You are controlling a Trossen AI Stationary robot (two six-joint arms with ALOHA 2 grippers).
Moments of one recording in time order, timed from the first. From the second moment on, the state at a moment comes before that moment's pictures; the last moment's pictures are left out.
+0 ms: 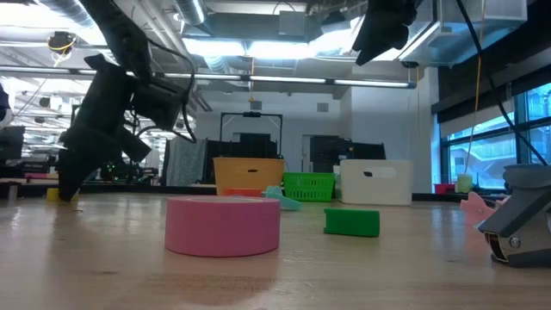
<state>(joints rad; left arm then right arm) 0.34 1.51 0.66 -0.98 -0.04 -0.37 0.01 1.33 1.29 -0.87 0.22 0.26</state>
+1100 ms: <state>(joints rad) 0.53 1.81 1.64 -0.69 0.16 0.08 0.01 1.15 1.29 -1.28 0.50 0.61</state>
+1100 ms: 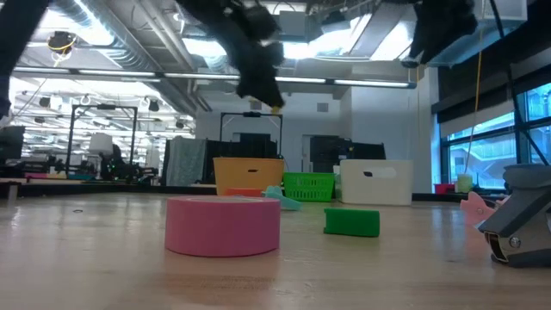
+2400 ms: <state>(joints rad) 0.54 2.35 1.99 -0.78 0.15 0.27 -0.01 1.04 1.29 -1.40 0.58 0.68</state>
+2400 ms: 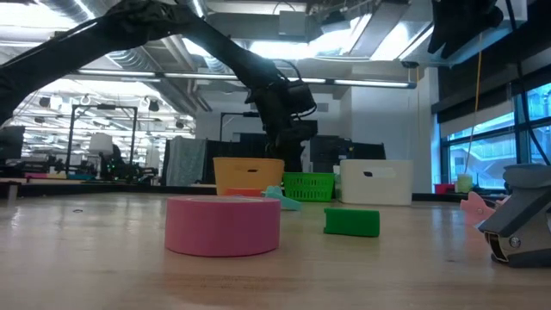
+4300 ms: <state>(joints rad) 0.23 2.31 1.93 -1.18 0.26 0.24 -0.01 1.04 1.29 -1.40 0.59 0.69</state>
